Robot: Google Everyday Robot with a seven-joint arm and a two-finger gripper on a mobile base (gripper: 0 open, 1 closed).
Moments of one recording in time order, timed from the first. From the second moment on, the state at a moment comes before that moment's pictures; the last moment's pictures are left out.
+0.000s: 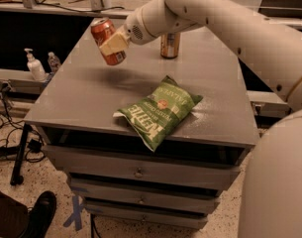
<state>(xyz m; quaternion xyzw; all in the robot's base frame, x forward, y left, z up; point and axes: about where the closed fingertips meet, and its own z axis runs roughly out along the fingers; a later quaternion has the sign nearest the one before) 0.711 0.099 0.923 -0.48 0.73 0.24 0.42</state>
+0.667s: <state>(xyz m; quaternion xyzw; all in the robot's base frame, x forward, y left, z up) 0.677 0.070 0.871 -0.55 0.77 0.21 0.26</state>
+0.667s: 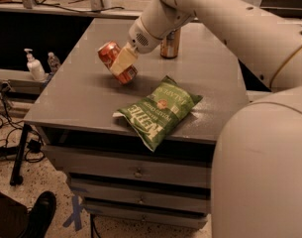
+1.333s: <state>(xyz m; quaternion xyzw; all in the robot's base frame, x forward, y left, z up) 0.672 0.062 0.870 -0.56 0.77 0.20 0.24</state>
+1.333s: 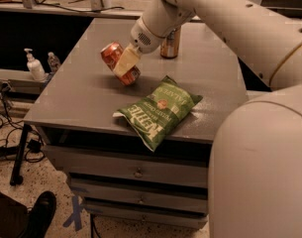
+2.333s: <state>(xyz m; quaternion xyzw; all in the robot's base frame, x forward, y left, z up) 0.652 -0.009 0.937 -0.55 0.79 0.15 0.25</state>
